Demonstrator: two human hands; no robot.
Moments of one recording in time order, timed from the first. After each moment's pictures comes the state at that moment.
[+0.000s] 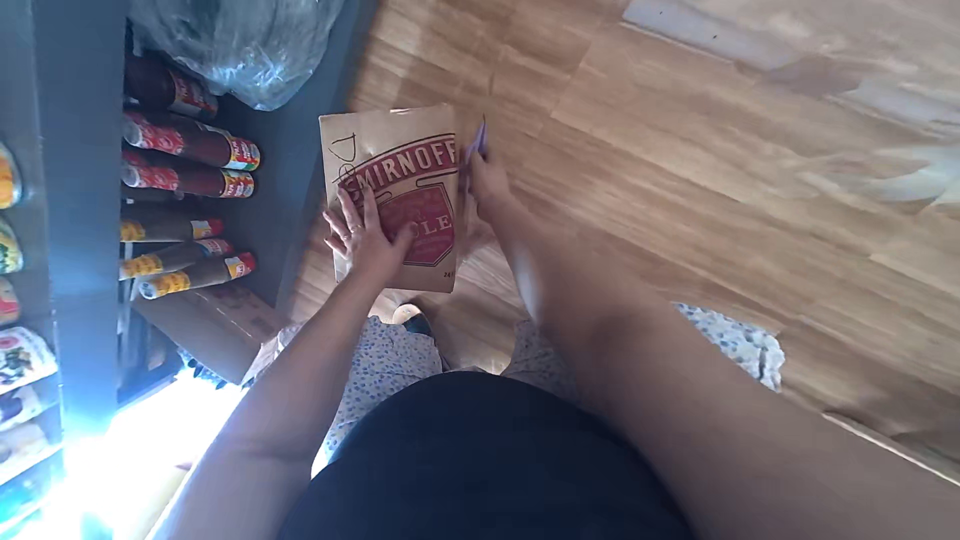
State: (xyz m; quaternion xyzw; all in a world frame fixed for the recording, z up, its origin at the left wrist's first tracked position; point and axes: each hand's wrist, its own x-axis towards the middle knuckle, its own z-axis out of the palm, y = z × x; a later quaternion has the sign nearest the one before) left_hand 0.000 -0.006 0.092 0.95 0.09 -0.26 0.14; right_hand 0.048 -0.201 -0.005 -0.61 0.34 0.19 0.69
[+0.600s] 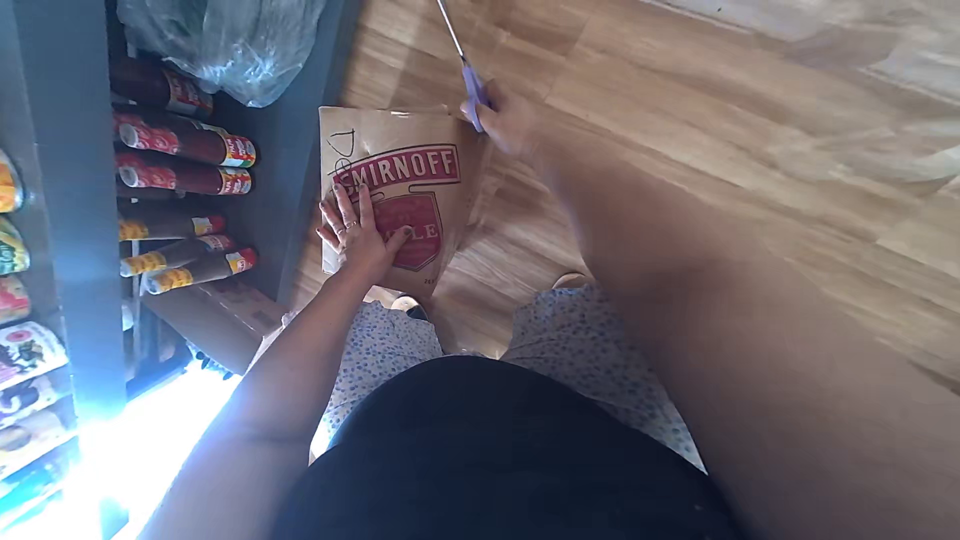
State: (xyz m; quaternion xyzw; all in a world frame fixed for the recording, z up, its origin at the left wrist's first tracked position) left_hand -0.012 -0.007 0.084 0.96 0.01 -0.27 0.07; right_hand 0.090 -0.284 0.035 -0.80 0.05 0.27 0.53
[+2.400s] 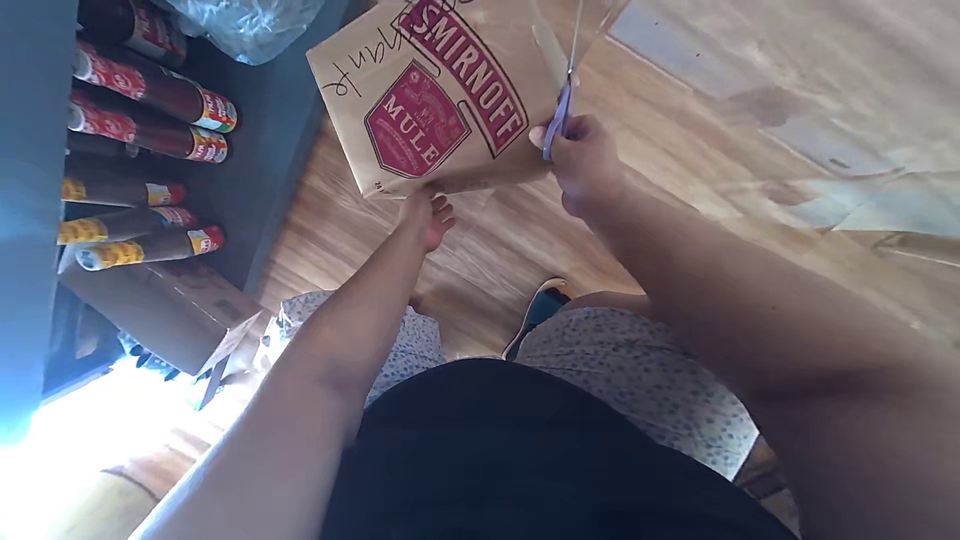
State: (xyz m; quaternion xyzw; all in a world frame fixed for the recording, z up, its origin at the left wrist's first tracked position) left_hand 0.014 -0.084 0.034 0.47 0.49 -0.31 0.67; right_hand 0.030 -0.296 0.065 -0.73 0.31 0.17 0.58
